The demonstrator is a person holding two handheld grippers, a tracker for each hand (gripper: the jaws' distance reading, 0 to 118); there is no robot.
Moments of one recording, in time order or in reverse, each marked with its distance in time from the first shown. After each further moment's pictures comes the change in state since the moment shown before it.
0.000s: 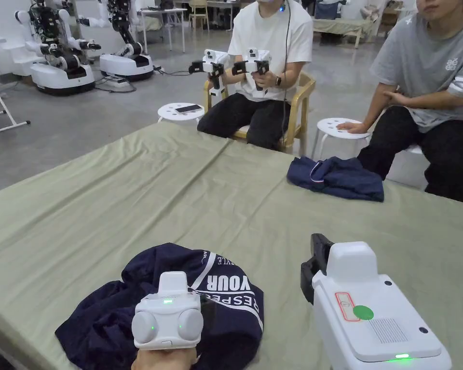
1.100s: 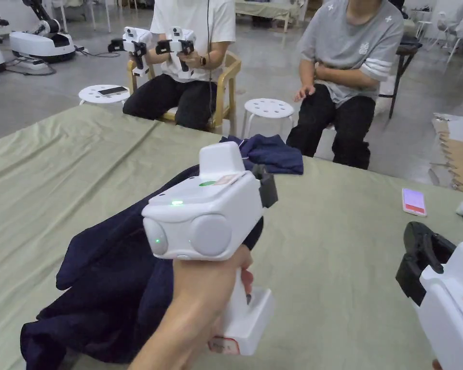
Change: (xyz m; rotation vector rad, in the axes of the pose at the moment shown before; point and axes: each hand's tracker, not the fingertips) left arm 0.173 0.060 0.221 0.412 -0.806 0.002; right arm 0.172 0.002 0.156 0.095 -0.372 -0.041
